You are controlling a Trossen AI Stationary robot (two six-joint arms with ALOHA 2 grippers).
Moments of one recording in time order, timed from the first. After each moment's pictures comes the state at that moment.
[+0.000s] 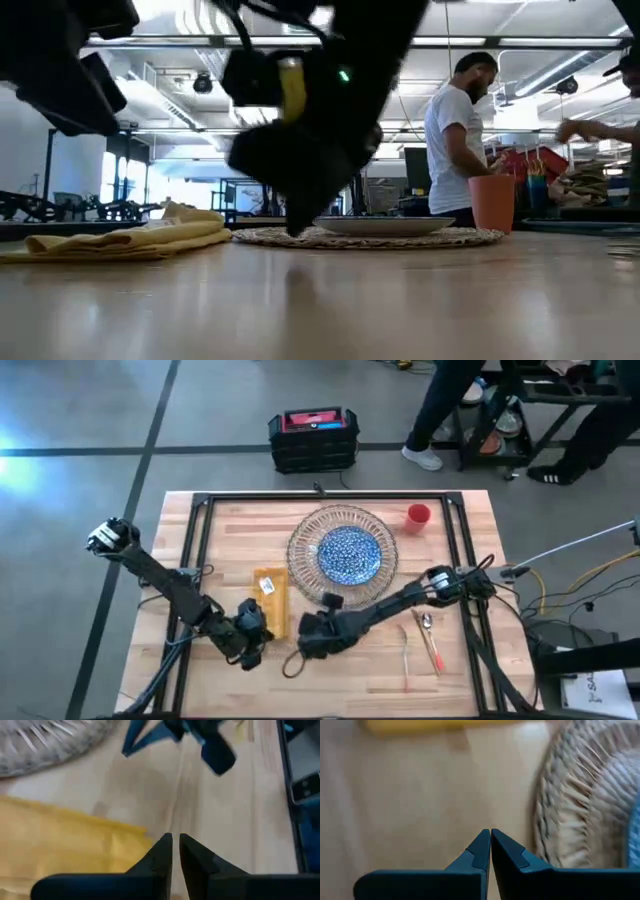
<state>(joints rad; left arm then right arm) -0.68 1.30 0.68 -0.23 -0.46 -0.85 0.35 2.31 1.78 -0.80 0.56 0.52</state>
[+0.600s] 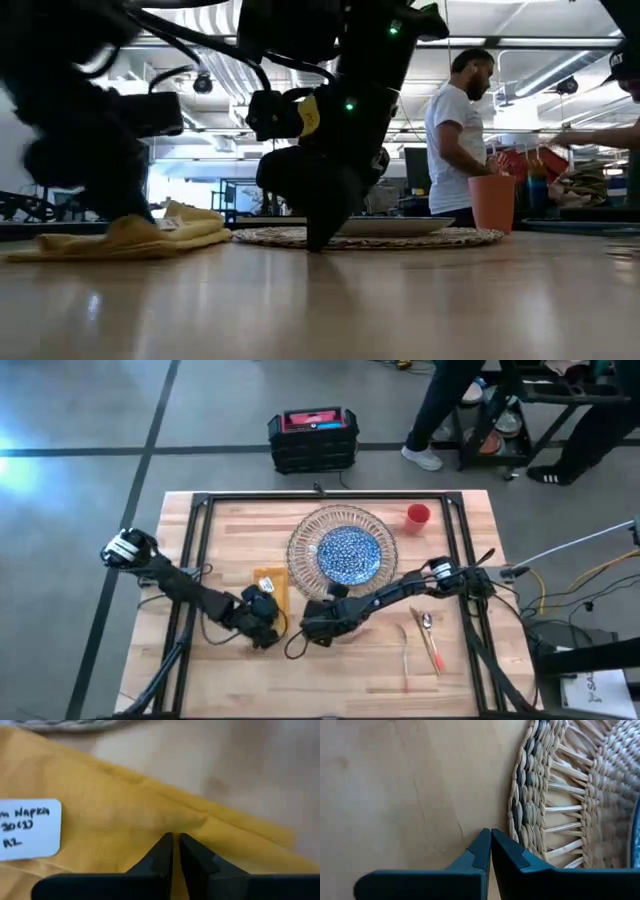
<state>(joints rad) -0.44 1.54 0.61 -0.21 -0.45 -0.83 0.26 2.27 1.69 -0.76 0.39 0.50</state>
